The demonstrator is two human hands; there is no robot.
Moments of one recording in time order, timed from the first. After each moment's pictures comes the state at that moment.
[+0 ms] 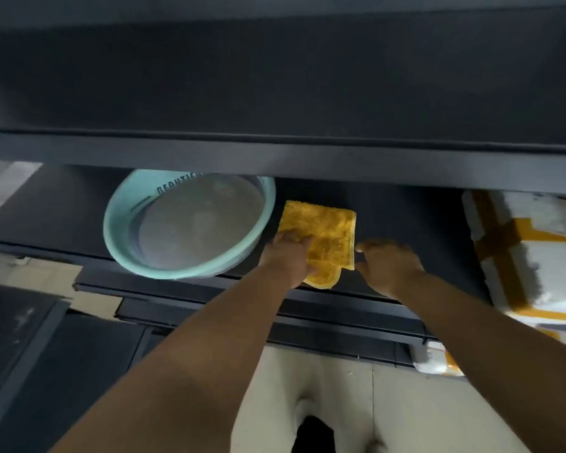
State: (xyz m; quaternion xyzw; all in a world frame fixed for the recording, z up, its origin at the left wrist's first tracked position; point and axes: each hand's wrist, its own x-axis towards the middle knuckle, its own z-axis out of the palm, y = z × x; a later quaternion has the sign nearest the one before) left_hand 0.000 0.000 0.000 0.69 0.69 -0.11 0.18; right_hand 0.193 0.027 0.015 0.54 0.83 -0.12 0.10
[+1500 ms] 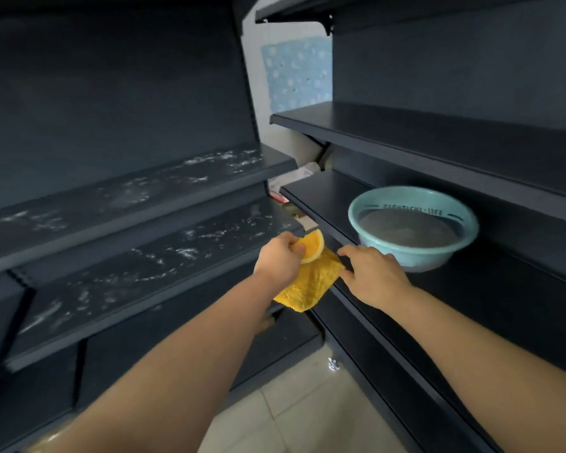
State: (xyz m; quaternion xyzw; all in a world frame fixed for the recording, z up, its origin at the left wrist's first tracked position) left_hand -0.019 -0.356 0.153 0.16 0.90 0.40 0.08; right_hand 0.075 -0.202 0.138 0.11 0.98 -0.11 -0.09
